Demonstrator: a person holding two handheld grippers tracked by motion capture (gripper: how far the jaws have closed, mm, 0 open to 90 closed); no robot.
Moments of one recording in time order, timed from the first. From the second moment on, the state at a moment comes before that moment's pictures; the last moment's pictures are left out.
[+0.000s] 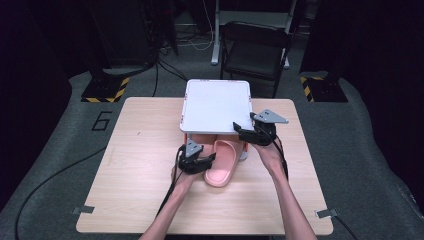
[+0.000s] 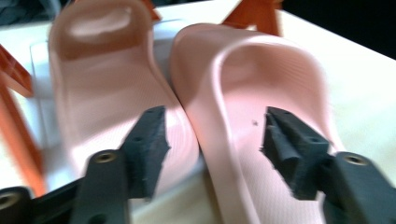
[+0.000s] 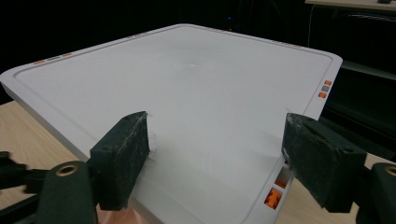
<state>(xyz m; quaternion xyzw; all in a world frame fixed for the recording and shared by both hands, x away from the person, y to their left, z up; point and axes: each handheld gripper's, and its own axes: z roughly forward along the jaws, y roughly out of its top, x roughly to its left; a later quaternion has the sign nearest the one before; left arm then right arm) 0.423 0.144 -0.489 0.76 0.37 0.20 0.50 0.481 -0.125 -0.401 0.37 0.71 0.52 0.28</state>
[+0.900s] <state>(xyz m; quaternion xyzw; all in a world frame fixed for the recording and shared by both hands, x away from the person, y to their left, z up) 0.400 0.112 -0.516 0.83 0.28 0.20 0.43 0.478 -0.125 -0.401 0.38 0.71 0.52 0.29</state>
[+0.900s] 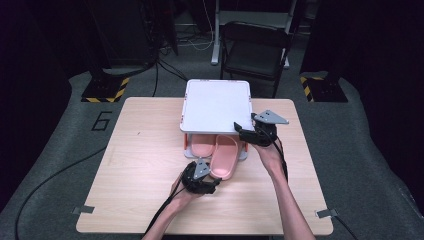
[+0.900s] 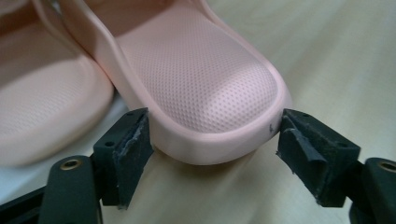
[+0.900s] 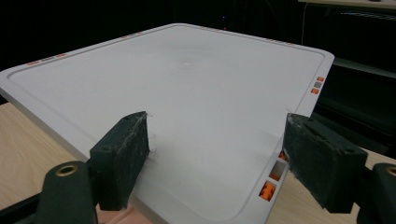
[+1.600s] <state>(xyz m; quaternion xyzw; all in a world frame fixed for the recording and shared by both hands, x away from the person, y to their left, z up) 0.420 0.095 -0.510 0.80 0.32 0.24 0.46 0.479 -0.129 -0.401 0.38 0.71 0.52 0.30</state>
